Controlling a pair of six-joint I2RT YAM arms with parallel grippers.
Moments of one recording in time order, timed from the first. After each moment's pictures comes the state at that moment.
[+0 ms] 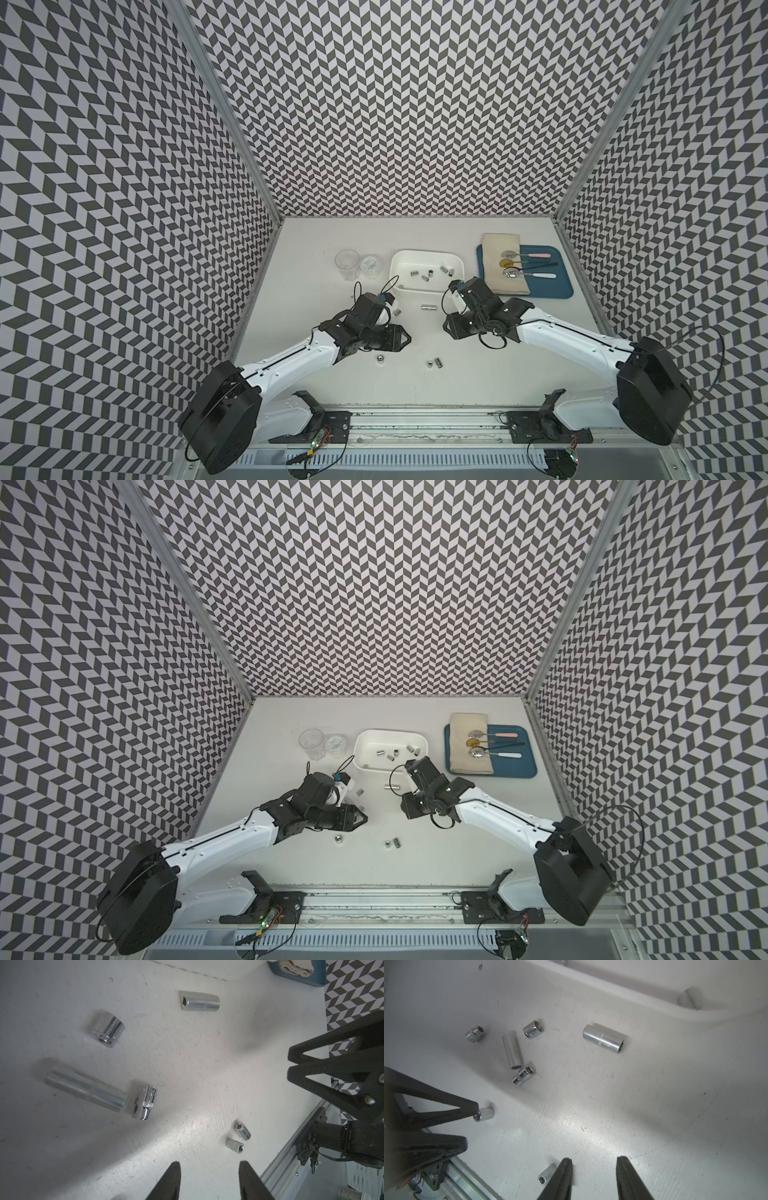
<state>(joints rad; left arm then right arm) -0.69 1.21 0.60 -0.27 0.37 -0.58 0.73 1.36 0.83 -0.51 -0.14 0.42</state>
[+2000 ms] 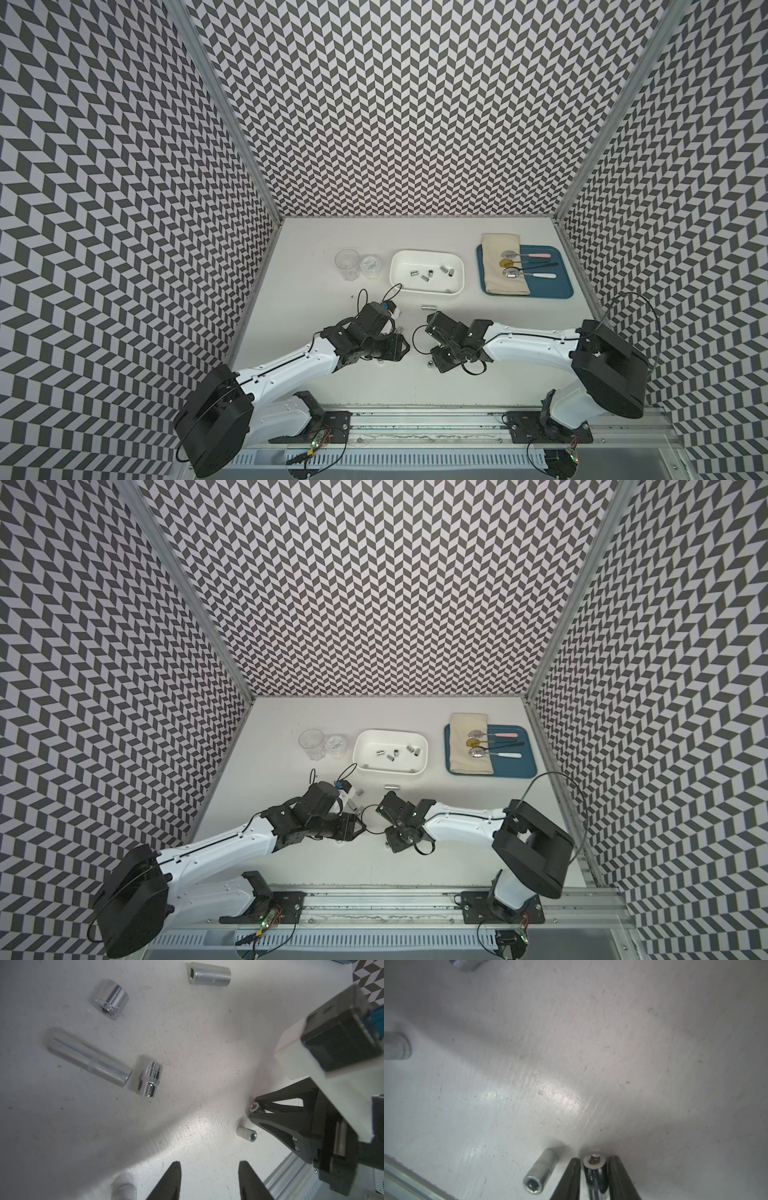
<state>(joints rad) -0.78 1.17 0.57 -0.33 0.26 -0.60 1.00 1.58 0.82 -0.51 -0.01 0.54</state>
